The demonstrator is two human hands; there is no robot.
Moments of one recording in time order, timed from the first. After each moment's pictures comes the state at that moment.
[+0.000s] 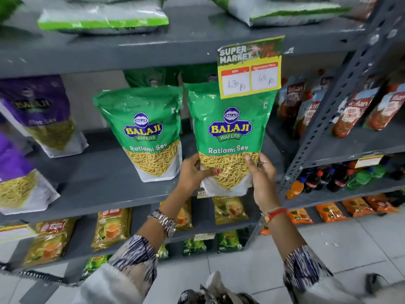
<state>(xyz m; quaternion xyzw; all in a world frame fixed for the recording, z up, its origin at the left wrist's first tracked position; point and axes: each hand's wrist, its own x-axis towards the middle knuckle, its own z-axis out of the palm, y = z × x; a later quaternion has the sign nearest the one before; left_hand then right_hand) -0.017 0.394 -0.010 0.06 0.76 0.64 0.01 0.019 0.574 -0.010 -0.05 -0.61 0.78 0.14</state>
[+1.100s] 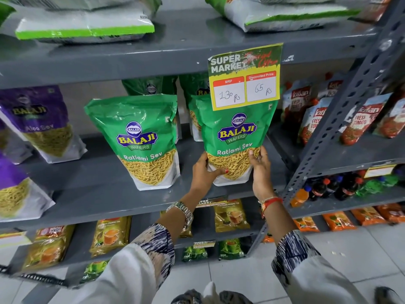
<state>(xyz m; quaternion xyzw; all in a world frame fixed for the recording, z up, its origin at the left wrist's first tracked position) -0.061 0.439 -0.032 0.03 0.78 0.62 -0.06 -0.063 0.596 -0.036 -0.09 -0.60 0.78 0.13</state>
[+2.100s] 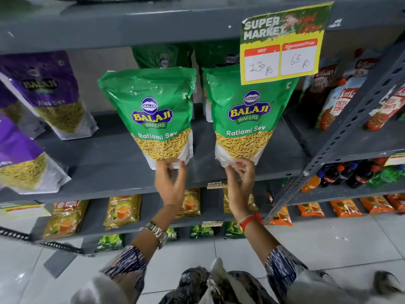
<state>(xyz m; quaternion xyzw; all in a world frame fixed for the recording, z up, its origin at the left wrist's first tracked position) 0.015 0.348 -0.053 -0.10 0.75 0.56 -0.32 0.015 0.496 -0.061 -0.08 -0.66 0.71 0.23</state>
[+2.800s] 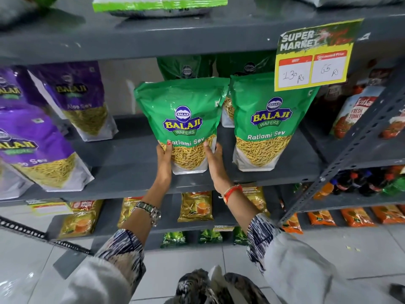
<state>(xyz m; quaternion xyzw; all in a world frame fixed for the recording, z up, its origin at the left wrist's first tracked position) -0.025 0.271 -0.021 -0.11 0.64 0.75 -0.10 -0.044 0.400 -0.034 -0.06 -0.65 0.75 -0.05</state>
